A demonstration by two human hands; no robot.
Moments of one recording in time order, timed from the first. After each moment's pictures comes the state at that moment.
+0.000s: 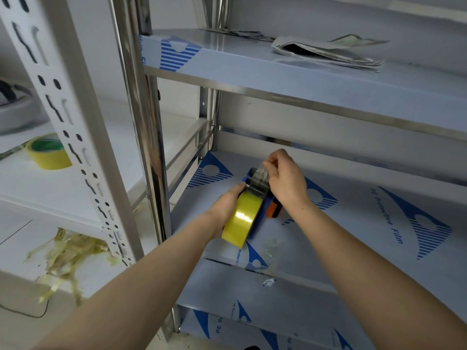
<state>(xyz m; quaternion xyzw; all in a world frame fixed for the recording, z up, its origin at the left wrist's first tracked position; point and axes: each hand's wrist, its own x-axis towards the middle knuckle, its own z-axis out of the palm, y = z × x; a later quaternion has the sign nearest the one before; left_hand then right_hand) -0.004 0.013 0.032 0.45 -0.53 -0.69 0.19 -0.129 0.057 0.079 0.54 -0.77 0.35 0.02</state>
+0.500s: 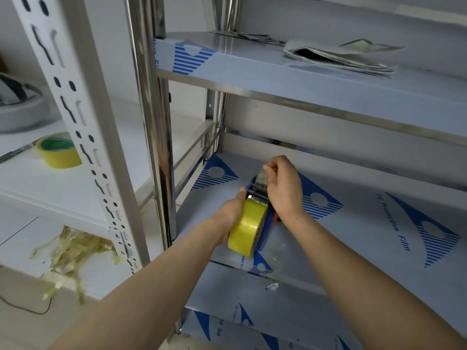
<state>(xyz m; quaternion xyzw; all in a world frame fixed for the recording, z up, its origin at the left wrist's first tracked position) -0.002 0.019 0.033 0.47 -0.50 -0.70 0.18 -0.115 0.050 0.063 0.54 -0.73 0.41 0.05</state>
